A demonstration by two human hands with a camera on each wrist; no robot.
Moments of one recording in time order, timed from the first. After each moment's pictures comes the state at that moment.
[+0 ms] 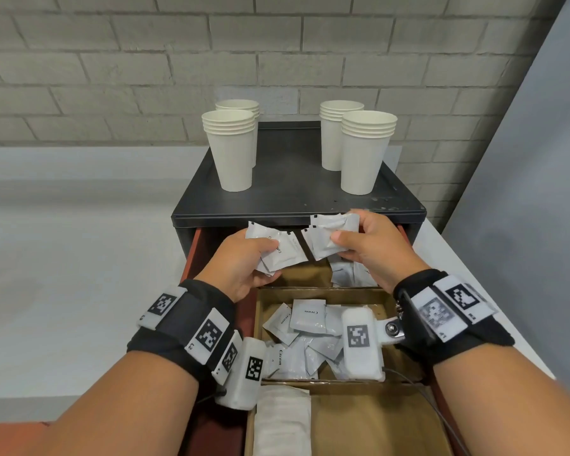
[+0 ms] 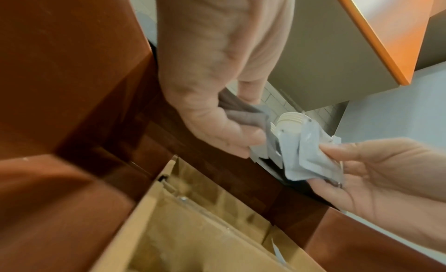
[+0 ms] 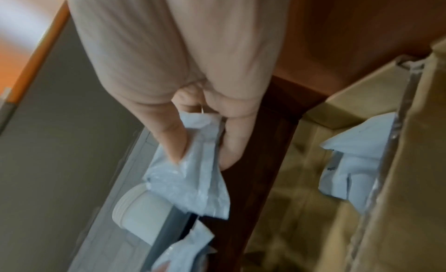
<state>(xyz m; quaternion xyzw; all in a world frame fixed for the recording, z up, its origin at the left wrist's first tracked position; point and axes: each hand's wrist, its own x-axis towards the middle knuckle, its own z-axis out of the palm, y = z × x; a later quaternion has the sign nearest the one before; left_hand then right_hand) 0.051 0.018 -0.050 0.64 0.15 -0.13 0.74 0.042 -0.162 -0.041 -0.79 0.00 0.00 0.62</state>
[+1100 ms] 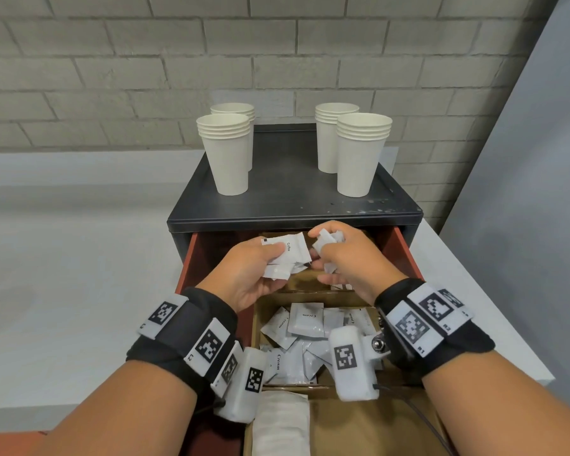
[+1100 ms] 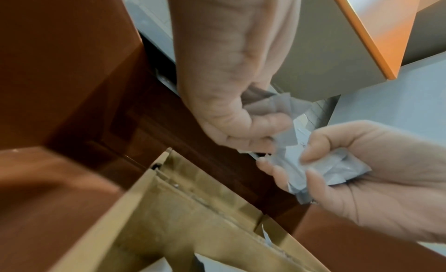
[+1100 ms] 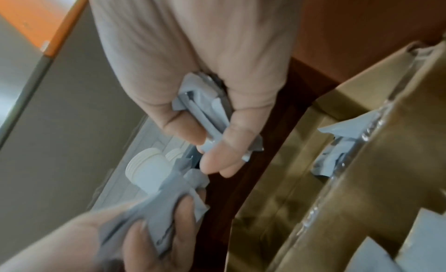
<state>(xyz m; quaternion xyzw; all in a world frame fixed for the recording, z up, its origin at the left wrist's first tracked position) 0.048 0.010 -0.052 0.63 0.13 -0.17 0.74 0.040 -0.141 -0.042 -0.77 0.05 0.07 0.63</state>
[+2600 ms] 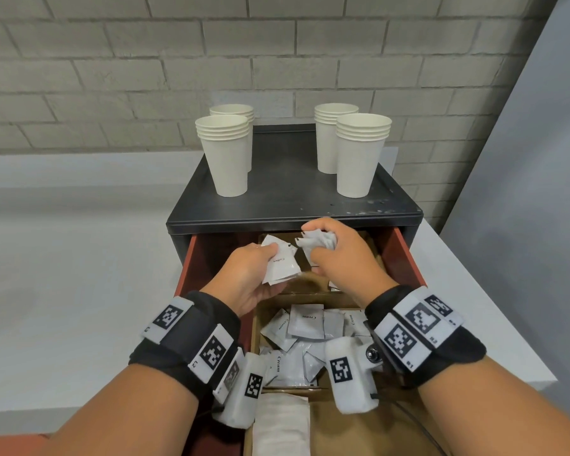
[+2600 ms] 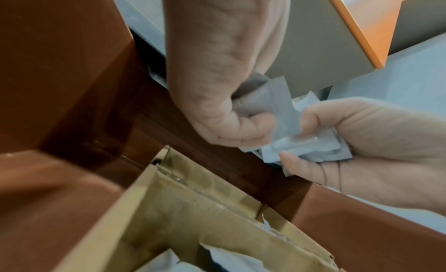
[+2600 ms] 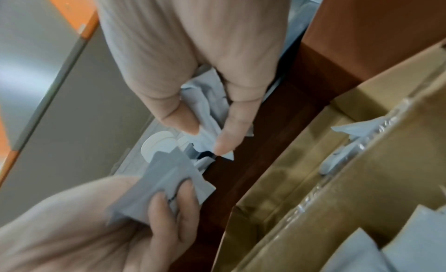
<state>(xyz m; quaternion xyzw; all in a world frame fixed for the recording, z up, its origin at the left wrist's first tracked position) 0.052 0.005 -0.058 0.64 0.18 -0.15 0.73 0.039 -0.134 -0.050 -0.83 -0.03 -0.04 0.55</state>
